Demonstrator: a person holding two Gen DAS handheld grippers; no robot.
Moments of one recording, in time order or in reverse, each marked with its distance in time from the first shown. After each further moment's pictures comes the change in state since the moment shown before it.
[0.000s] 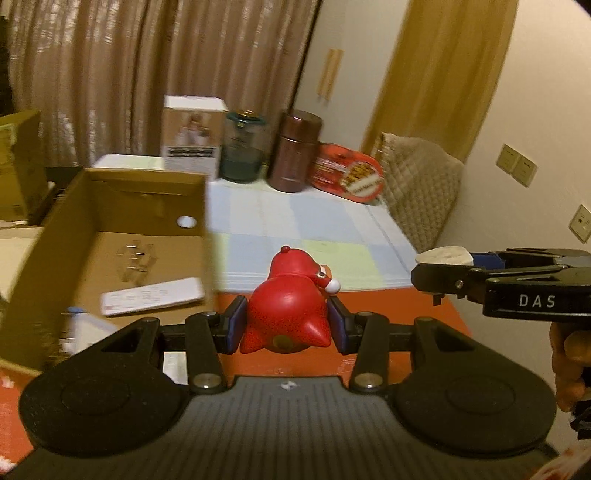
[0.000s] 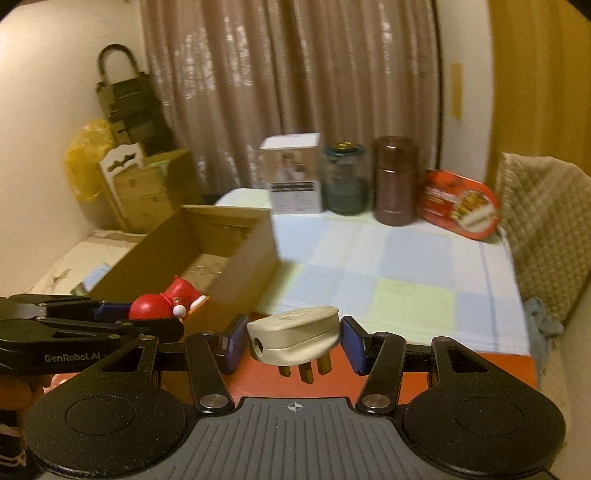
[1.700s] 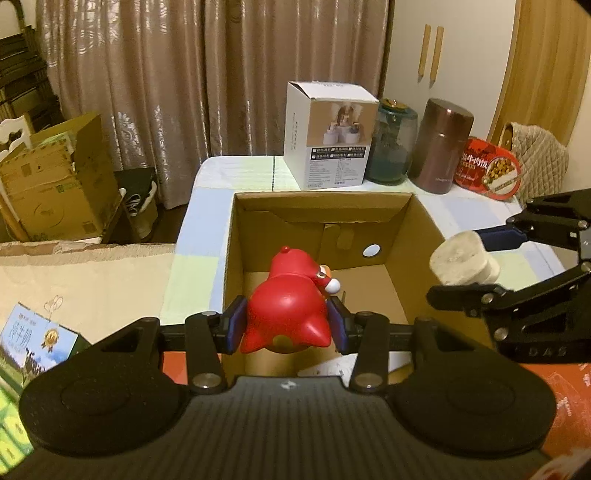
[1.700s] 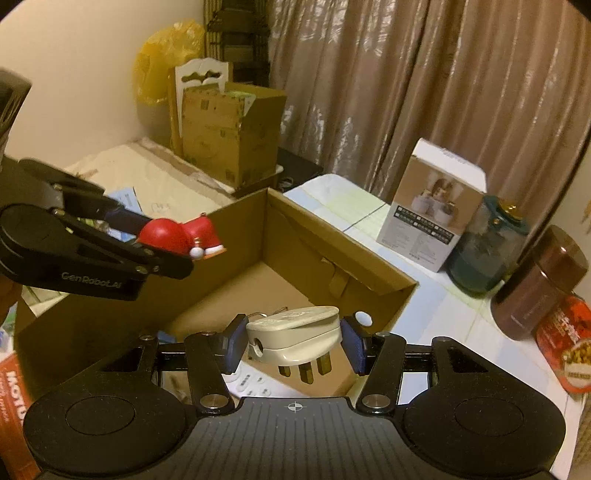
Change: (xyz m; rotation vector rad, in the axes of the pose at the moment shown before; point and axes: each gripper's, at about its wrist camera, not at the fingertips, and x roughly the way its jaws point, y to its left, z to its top) left arm 0.088 0.197 0.086 0.059 0.089 0.218; right arm 0.242 0.120 0.082 -0.434 0.134 0.091
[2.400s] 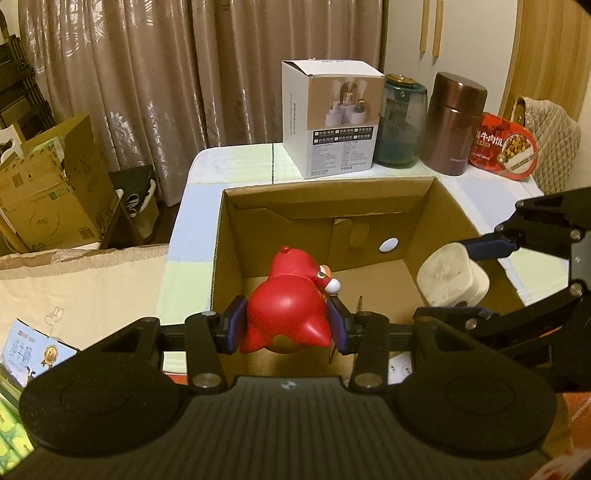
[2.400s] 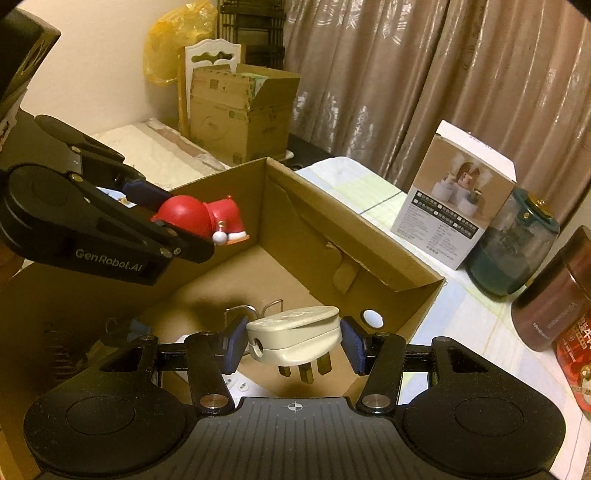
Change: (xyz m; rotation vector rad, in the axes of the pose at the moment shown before) left arm 0.050 -0.004 0.011 0.062 0.039 0.031; right arm 0.052 -0.013 -0.011 -0.047 0.025 0.022
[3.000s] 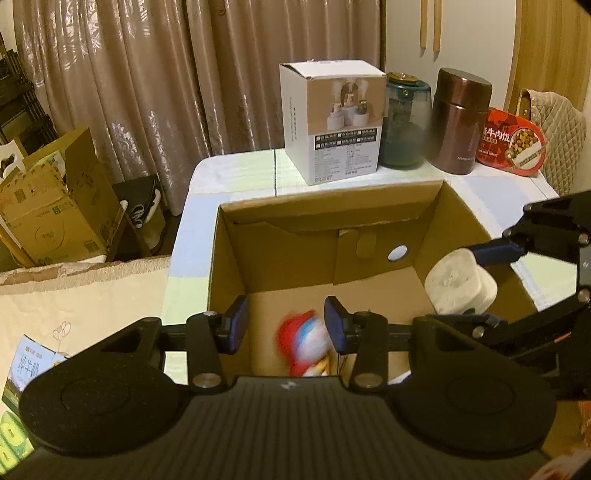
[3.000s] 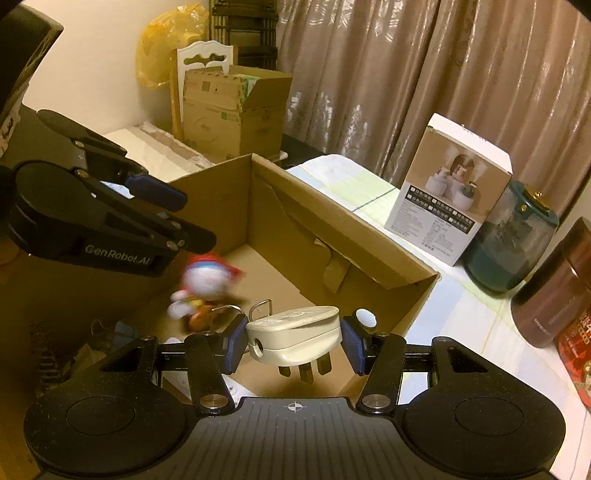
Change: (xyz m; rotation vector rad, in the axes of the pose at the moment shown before) left arm 0.013 -0.006 0.010 0.037 -0.021 0.030; right arm 0.005 -0.008 -0.003 0.027 -0.006 -0.002
